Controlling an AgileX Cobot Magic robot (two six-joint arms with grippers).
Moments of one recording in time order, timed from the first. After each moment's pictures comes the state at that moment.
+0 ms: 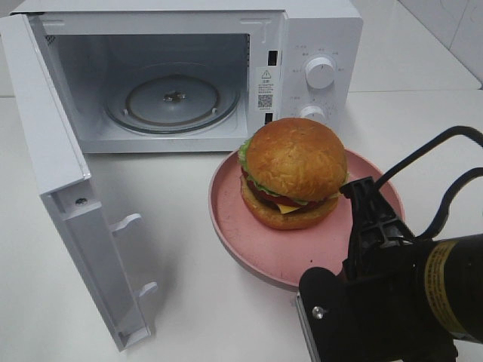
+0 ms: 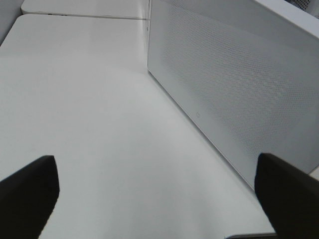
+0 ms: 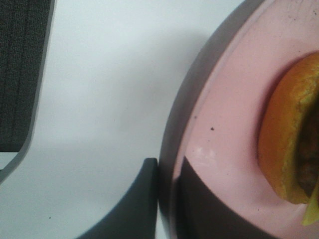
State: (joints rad) left arm -0.07 -0.01 -0.52 -0.06 1.09 -0.02; right arm 1.15 1.25 -0.51 -0.79 0.53 -0.22
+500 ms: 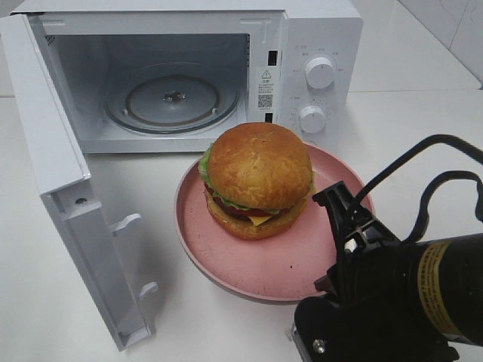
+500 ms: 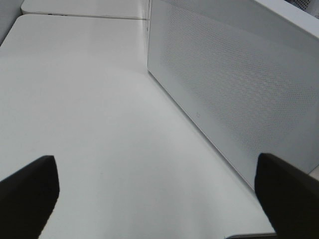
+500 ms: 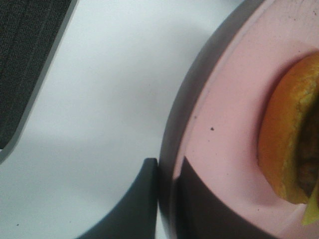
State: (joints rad) left arm -0.07 -0.01 -0.52 -0.06 1.09 -0.02; right arm 1.15 1.25 -0.51 -0.79 0.45 -0.41
